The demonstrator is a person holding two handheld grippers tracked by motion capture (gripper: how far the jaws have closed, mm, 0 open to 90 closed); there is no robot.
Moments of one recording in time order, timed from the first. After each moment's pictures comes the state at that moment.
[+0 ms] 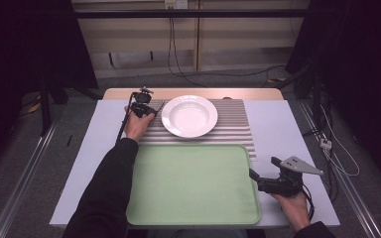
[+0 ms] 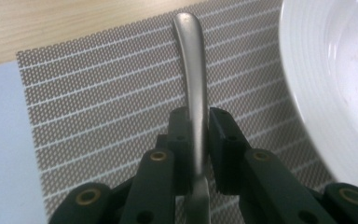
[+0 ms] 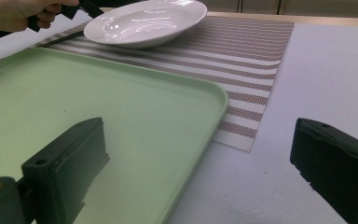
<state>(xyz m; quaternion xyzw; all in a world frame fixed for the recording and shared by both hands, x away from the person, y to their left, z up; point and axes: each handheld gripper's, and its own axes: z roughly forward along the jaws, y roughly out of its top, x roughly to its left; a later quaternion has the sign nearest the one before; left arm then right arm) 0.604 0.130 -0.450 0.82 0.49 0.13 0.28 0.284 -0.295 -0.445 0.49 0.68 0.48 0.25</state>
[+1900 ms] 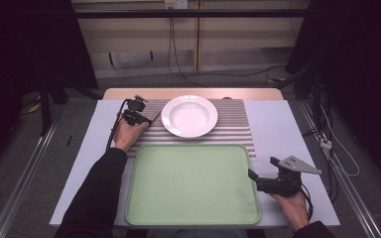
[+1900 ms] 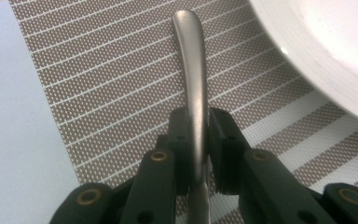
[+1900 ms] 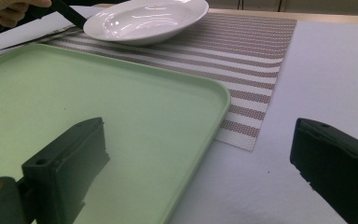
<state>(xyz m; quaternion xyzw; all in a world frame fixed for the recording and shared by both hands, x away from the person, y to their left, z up) 0.565 0.151 -0.438 0.84 0.46 0.11 0.27 0.286 -0.293 -0.445 0.49 0.69 0.47 0.25</state>
